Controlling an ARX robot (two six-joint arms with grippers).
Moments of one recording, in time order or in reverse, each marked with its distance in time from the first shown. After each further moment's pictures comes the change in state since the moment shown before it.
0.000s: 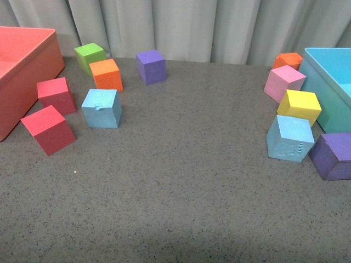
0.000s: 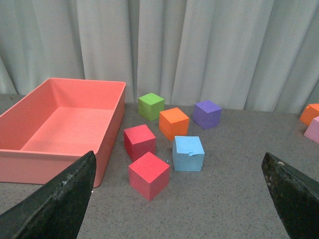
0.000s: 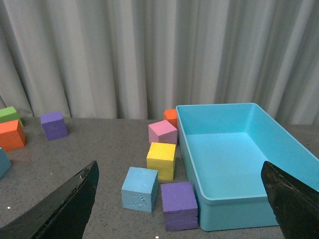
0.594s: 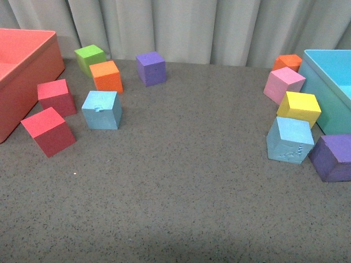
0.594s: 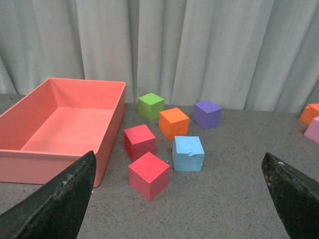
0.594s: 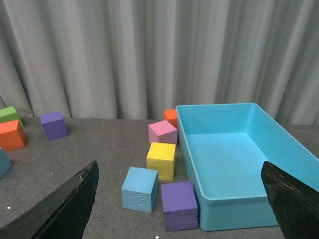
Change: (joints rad) left arm 0.000 0.000 0.000 0.000 0.000 0.000; right arm 0.000 0.000 0.000 0.000 0.000 0.000
